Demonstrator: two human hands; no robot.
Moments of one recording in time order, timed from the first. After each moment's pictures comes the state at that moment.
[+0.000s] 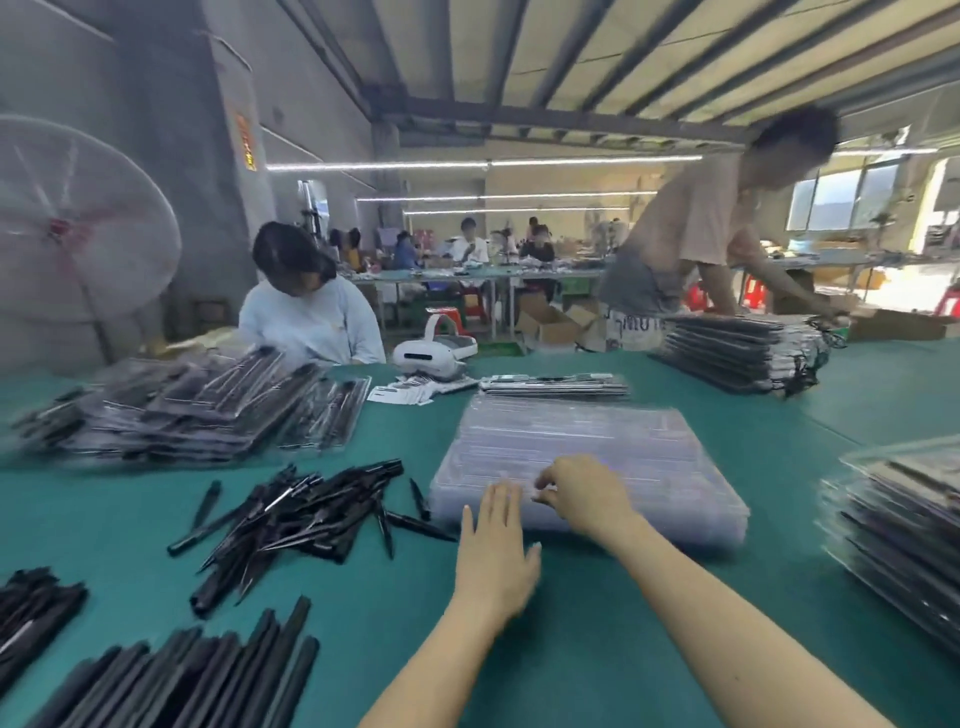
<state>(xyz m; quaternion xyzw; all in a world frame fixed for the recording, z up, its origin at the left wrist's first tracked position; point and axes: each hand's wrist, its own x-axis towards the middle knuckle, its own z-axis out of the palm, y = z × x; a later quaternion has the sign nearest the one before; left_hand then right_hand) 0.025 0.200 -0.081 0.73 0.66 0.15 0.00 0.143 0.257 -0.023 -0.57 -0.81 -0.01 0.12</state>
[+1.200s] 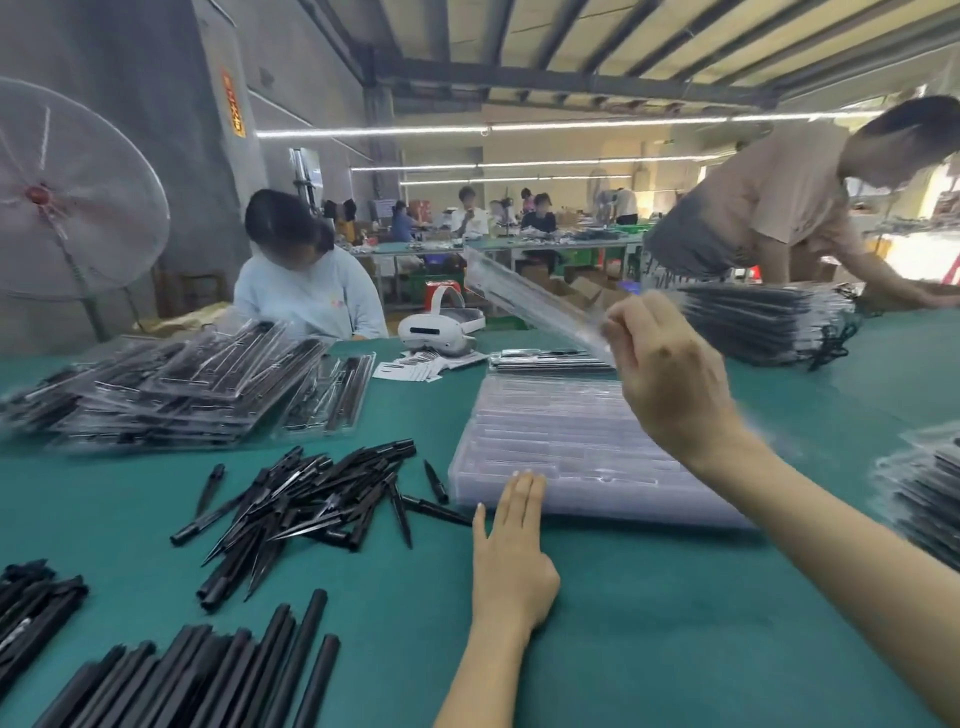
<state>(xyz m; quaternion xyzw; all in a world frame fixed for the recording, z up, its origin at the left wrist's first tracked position) 0.014 0.209 -0.119 0.71 0.64 0.29 -0.02 0.155 0.232 0.057 -0.39 -0.72 -0.25 0.51</state>
